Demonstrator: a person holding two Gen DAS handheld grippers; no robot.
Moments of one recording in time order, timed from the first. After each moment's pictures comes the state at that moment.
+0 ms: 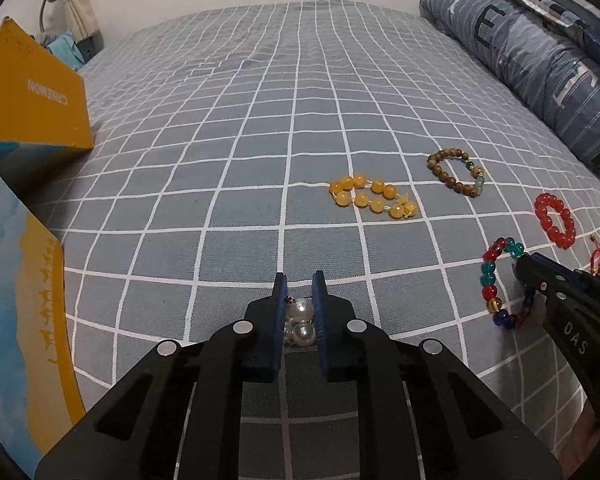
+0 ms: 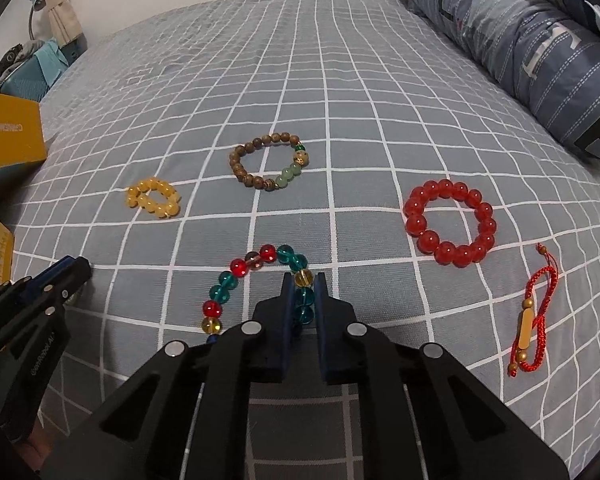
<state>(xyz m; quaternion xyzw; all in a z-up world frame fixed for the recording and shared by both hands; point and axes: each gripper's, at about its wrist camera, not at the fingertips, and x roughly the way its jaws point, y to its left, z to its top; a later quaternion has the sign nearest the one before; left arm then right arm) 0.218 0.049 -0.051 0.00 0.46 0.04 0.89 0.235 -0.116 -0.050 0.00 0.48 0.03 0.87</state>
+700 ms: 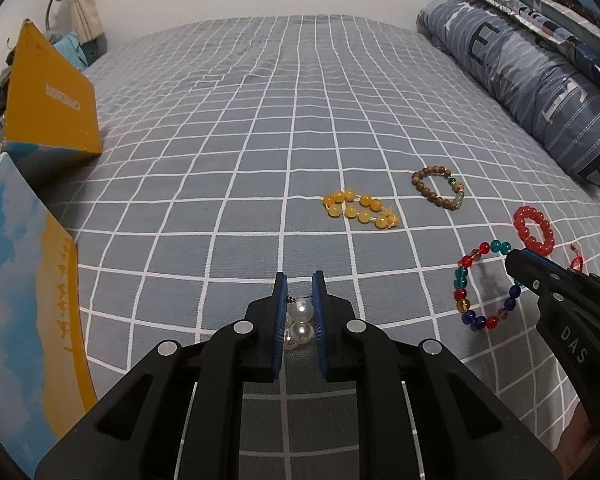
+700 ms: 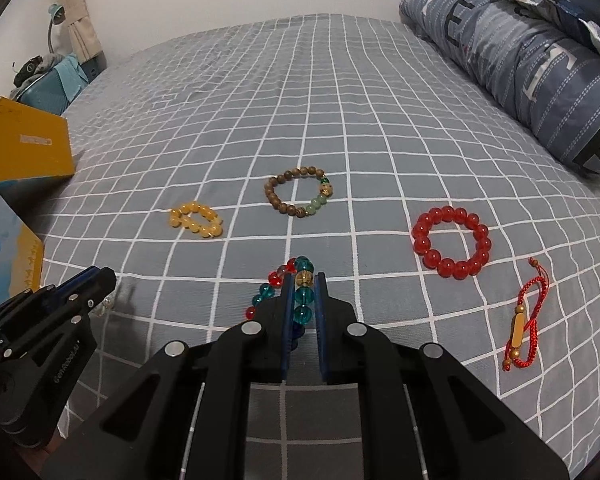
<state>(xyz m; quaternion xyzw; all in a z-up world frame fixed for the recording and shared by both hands) 0.201 0.049 -0.030 -0.02 0.44 0.03 0.90 0.214 -0.108 -0.020 0.01 0.44 0.06 0.89</state>
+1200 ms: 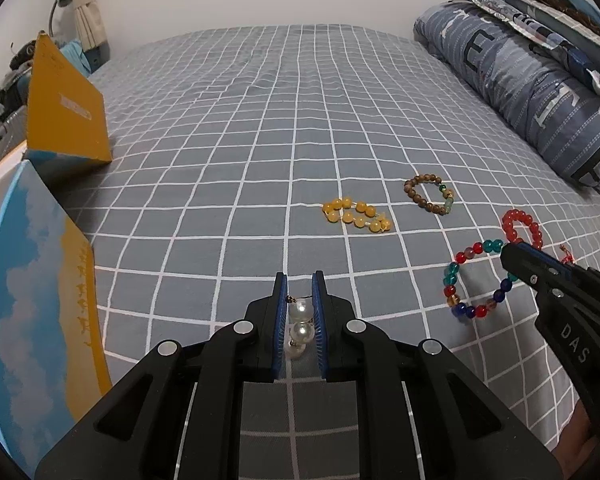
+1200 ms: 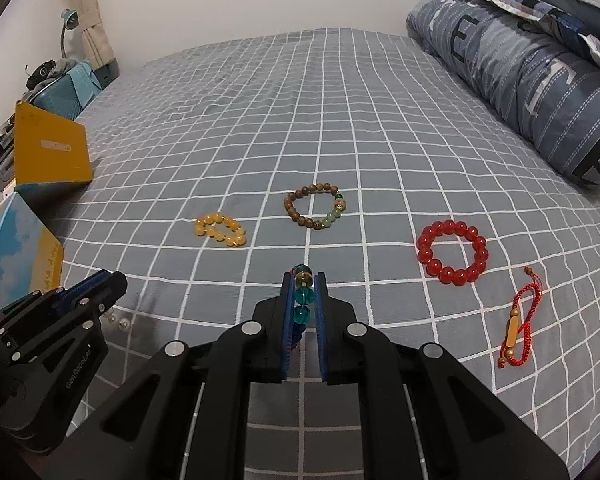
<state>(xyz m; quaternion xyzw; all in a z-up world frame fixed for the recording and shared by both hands) 0.186 0.048 -0.014 -0.01 0.43 0.03 0.90 0.199 -0.102 0.000 0.01 0.42 0.07 0.90</state>
